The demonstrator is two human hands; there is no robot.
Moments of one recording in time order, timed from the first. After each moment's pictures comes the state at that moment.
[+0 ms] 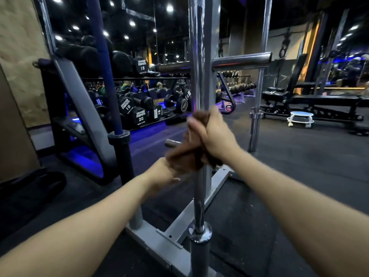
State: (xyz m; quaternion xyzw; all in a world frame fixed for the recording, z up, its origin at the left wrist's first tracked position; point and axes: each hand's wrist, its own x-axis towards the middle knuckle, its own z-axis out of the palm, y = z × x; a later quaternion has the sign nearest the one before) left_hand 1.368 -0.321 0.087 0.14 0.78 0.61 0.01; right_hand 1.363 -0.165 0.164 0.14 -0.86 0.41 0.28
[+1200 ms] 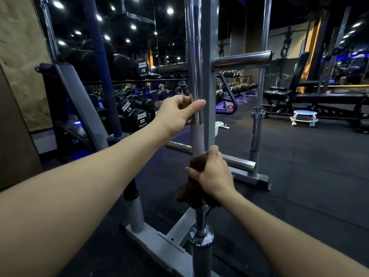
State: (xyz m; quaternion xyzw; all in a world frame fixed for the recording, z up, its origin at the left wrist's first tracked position) left_hand 1.348 -0.281 0.200 0.23 0.73 0.63 -0.15; right_hand 1.383 -0.170 0.083 0.03 -0.90 0.38 0.22
